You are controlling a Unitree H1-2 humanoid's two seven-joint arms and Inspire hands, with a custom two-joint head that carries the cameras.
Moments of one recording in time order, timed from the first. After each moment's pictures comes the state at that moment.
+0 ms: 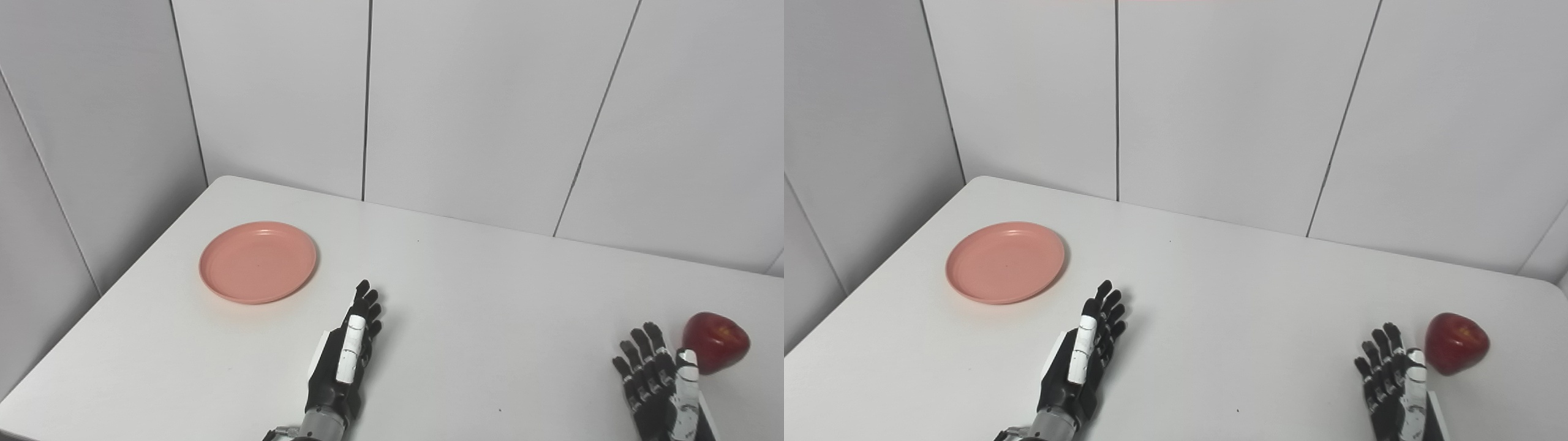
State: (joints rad) left arm 0.09 -0.16 -0.07 -0.14 -0.12 0.13 0.04; right arm -0.04 -0.11 -0.15 0.00 0.36 0.14 0.19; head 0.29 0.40
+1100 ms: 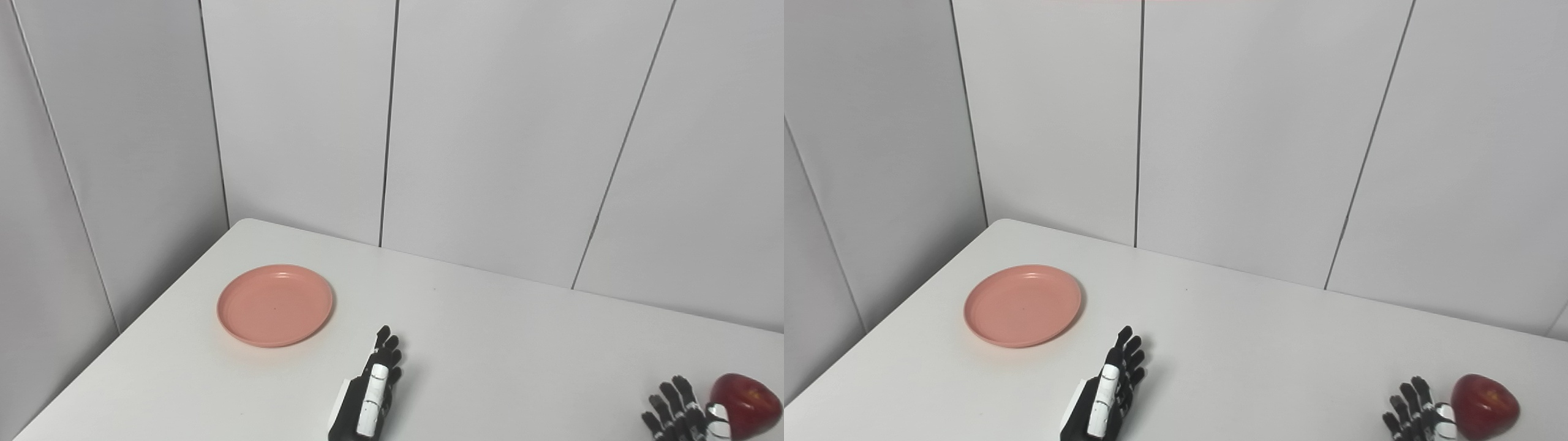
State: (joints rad) left arm 0.08 -0.18 -0.08 -0.08 -0.09 0.05 0.04; right arm -0.07 -0.13 -0.16 0.06 0.37 0.12 0.19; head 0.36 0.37
